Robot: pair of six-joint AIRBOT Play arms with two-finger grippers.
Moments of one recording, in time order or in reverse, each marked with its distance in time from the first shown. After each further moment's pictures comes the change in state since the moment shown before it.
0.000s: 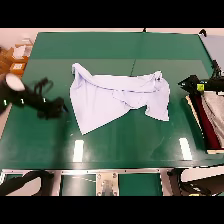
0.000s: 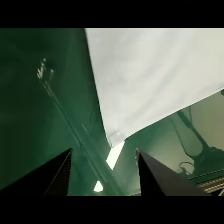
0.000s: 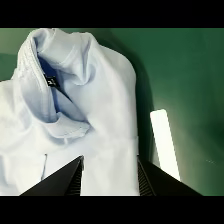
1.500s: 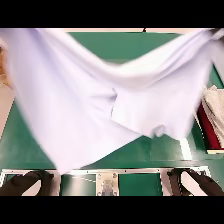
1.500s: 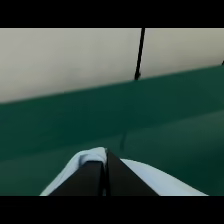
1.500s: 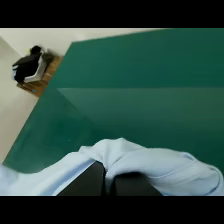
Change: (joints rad) left arm -0.210 0.261 0.629 0.276 0.394 0.184; right arm 0.258 0.714 0.018 0.069 0.069 0.188
